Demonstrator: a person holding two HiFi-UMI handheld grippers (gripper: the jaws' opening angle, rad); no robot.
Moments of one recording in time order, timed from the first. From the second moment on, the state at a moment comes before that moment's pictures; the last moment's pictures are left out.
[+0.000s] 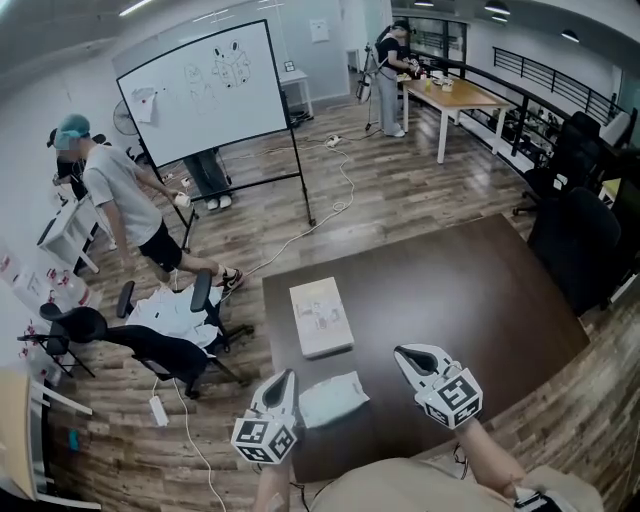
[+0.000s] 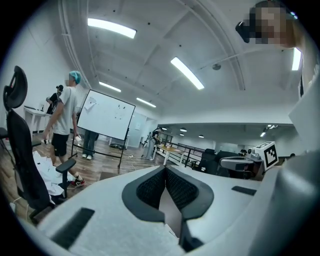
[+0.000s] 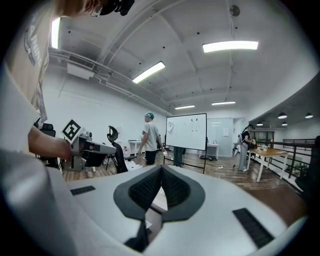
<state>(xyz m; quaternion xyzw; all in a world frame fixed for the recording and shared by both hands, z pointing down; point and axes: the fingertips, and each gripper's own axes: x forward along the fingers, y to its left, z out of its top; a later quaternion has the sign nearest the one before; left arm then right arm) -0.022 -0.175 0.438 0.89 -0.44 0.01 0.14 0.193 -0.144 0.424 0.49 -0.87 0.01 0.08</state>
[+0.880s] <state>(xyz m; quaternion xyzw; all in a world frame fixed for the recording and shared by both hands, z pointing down) -0.027 -0.173 0.458 0.90 -0.42 0.03 0.15 0.193 -0.140 0.434 0.50 -0.86 0.02 0.10</state>
